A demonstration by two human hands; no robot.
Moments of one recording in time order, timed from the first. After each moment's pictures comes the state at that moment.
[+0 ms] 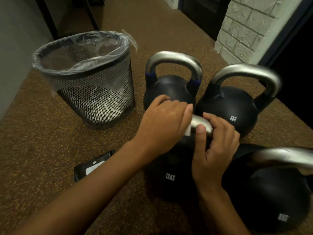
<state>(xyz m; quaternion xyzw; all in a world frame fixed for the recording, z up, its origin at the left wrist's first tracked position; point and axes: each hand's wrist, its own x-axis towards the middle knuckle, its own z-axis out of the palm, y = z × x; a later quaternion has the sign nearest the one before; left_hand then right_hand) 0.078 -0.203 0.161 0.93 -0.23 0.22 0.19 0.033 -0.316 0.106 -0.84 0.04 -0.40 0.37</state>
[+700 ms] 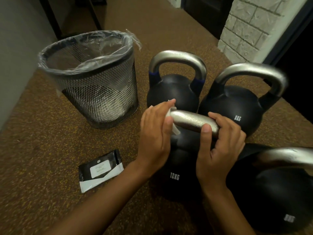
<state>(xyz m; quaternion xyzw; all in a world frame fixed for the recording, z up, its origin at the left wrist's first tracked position) 0.059 -0.190 0.108 0.84 -0.14 0.27 0.45 0.033 -0.313 0.106 -0.84 0.05 -0.41 0.37</state>
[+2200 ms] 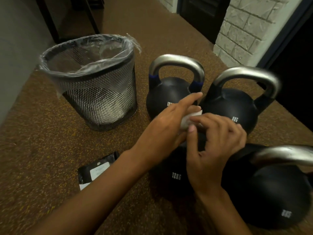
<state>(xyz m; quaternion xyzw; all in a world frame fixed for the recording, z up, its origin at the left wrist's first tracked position) 0.059 -0.181 0.155 0.85 -0.30 0.13 0.41 0.021 -0.292 0.130 -0.85 -0.01 -0.42 0.32</state>
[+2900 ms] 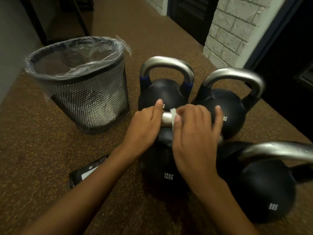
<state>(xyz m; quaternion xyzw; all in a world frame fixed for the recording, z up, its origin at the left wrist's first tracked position) 0.082 -0.180 0.146 0.88 -0.03 0.06 0.47 0.028 -0.288 0.161 -0.95 -0.02 -0.27 0.17</state>
